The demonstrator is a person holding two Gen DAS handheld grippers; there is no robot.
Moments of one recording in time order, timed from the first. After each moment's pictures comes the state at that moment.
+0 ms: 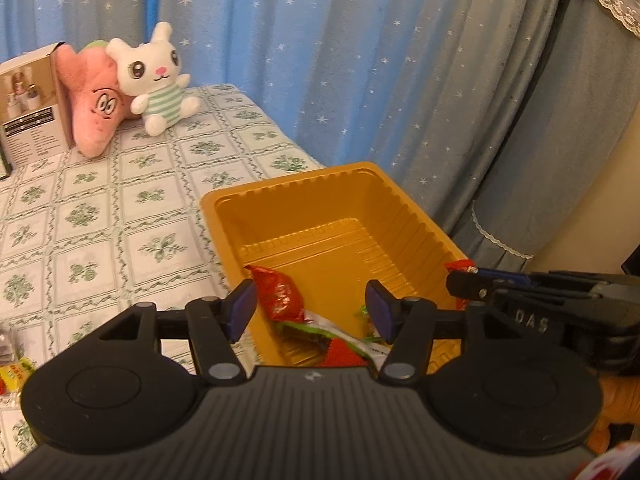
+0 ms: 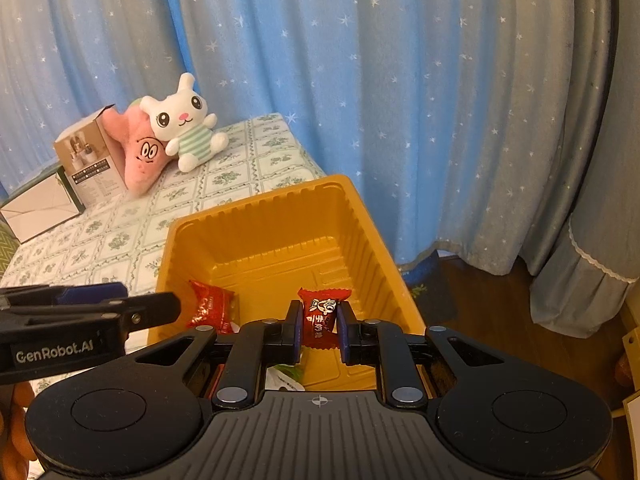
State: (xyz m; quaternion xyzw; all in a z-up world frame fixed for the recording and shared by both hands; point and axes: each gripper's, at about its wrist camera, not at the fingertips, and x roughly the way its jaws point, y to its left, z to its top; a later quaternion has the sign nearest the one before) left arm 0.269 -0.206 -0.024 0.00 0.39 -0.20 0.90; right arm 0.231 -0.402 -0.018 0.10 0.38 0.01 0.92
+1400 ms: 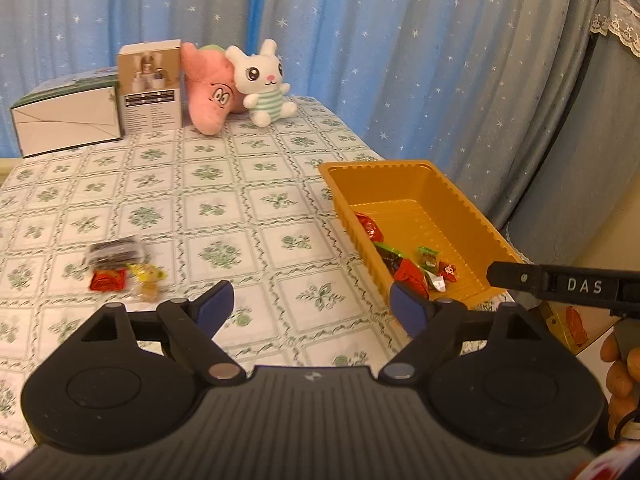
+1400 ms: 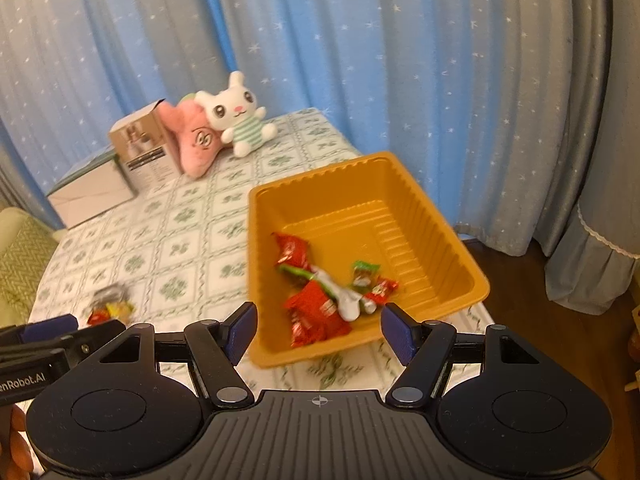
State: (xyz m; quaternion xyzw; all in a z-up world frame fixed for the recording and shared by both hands) left arm 0.140 -0.096 0.010 -0.03 0.36 -0.12 0.92; right arm 0.134 -0.343 0.020 0.12 0.38 0.04 0.92
